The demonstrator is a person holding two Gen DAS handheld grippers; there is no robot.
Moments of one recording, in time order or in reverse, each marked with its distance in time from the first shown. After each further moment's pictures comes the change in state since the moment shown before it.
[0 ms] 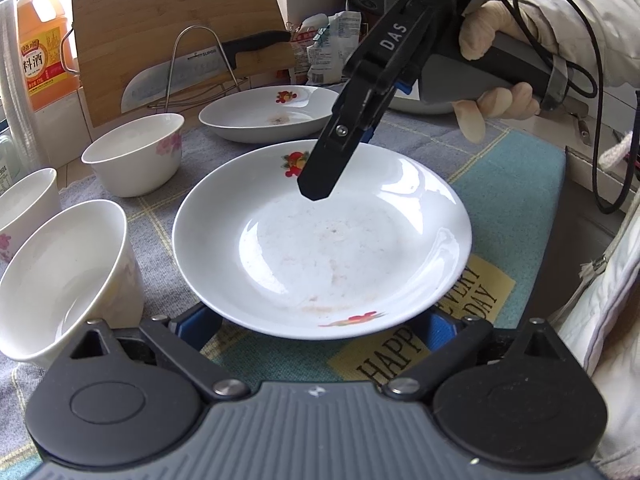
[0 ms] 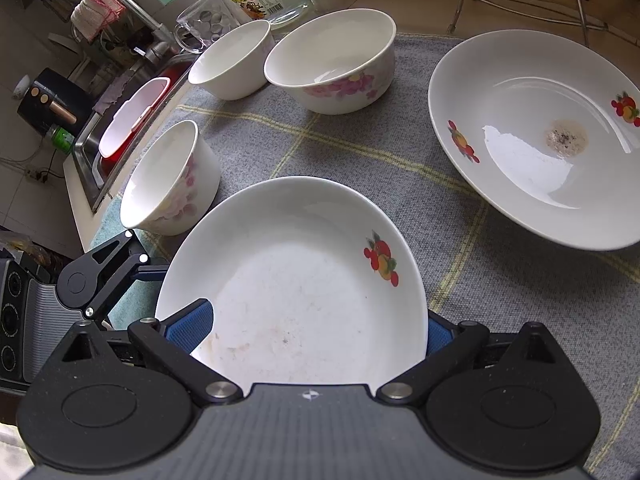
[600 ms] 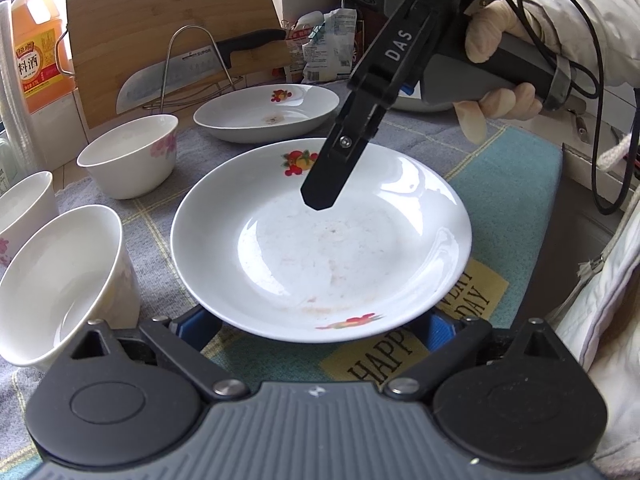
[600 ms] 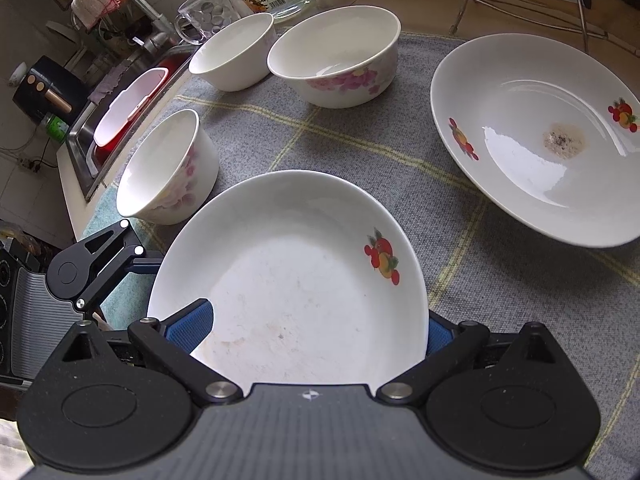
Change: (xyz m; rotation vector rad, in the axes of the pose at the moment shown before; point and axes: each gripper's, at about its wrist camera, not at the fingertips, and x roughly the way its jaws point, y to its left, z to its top) left arm 0.002 -0.001 0.004 0.001 0.011 -0.007; right arm 0.000 0.006 -0.005 -0.032 0.005 -0.032
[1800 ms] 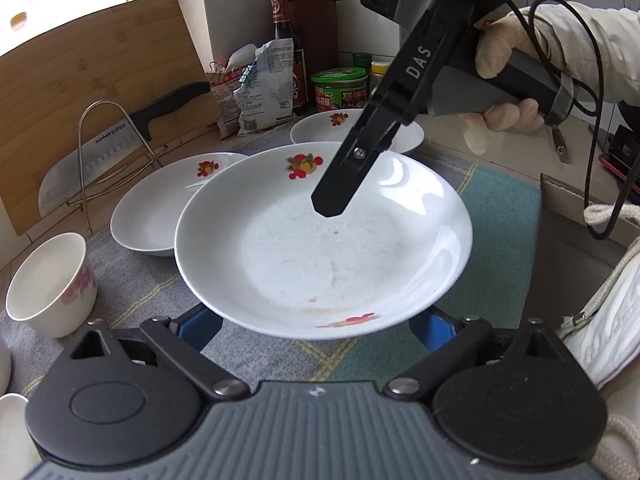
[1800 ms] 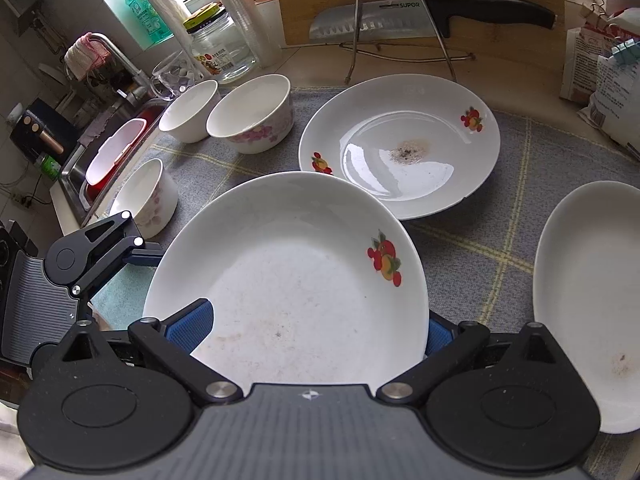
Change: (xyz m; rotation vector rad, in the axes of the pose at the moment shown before) left arm 0.047 -0.052 0.093 0.122 -0.024 -0.067; right arm -0.097 -0.076 -0.046 0.044 -0.140 -0.045
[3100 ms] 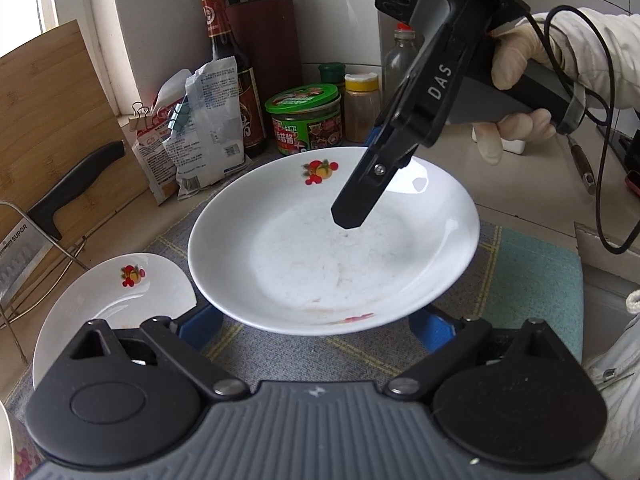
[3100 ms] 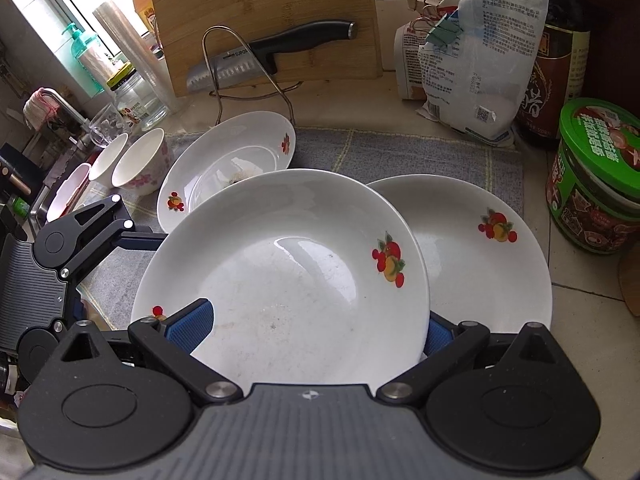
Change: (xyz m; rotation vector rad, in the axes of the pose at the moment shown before) left arm 0.112 -0.021 0.096 0.098 0.010 -0.048; right arm -0.063 -0.143 -0.017 0.082 -0.072 -0.067
